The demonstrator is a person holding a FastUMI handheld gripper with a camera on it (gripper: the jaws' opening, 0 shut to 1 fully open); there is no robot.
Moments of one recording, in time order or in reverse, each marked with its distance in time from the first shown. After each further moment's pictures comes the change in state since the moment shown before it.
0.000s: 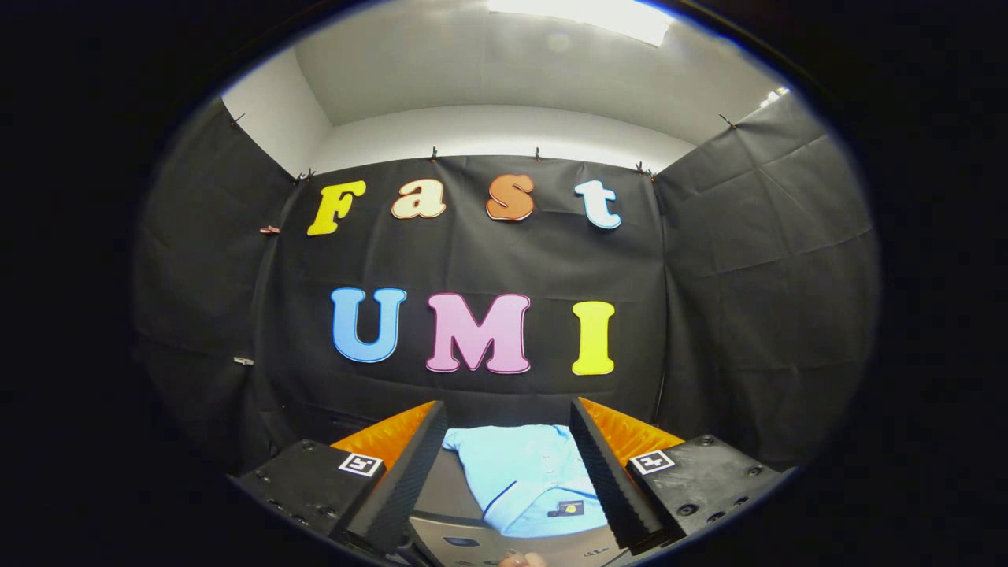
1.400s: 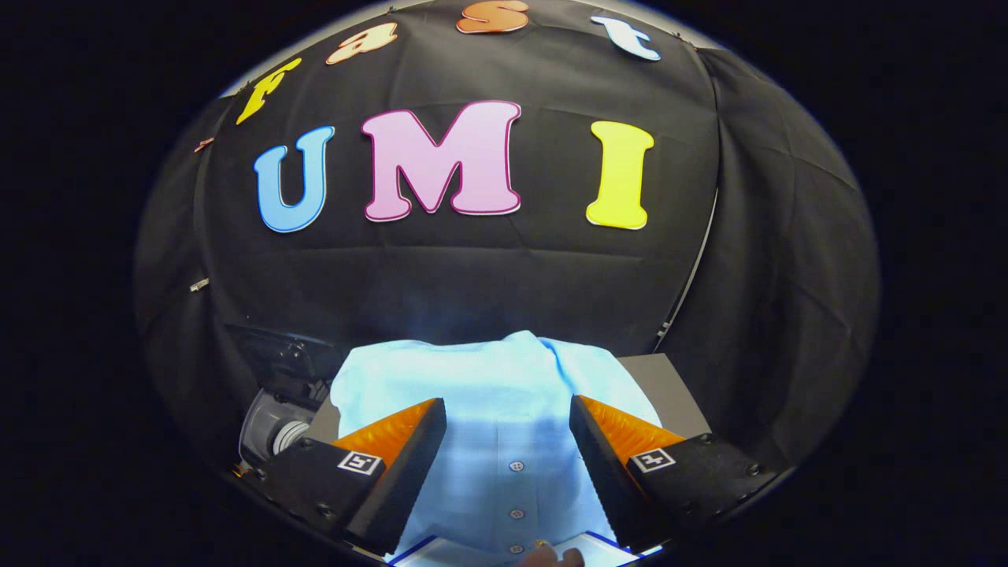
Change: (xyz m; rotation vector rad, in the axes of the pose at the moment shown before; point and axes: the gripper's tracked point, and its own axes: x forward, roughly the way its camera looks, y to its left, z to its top) arm 0.212 -0.062 -0.209 -0.022 0.733 -0.018
